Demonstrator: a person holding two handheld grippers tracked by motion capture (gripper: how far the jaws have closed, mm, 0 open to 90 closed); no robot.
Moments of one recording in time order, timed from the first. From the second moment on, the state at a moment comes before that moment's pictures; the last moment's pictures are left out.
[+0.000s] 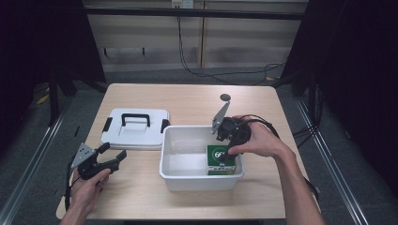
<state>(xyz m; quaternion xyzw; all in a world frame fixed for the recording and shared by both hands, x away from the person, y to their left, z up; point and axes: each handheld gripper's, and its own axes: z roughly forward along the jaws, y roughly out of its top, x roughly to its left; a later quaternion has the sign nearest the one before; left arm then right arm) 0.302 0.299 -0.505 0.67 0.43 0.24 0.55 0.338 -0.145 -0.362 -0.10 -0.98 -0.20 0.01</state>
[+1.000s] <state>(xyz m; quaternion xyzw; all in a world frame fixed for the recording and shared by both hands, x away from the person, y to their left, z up) 0.302 0.299 -0.505 0.67 0.43 0.24 0.55 0.293 -0.216 -0.360 -0.16 -0.90 -0.39 -0.07</state>
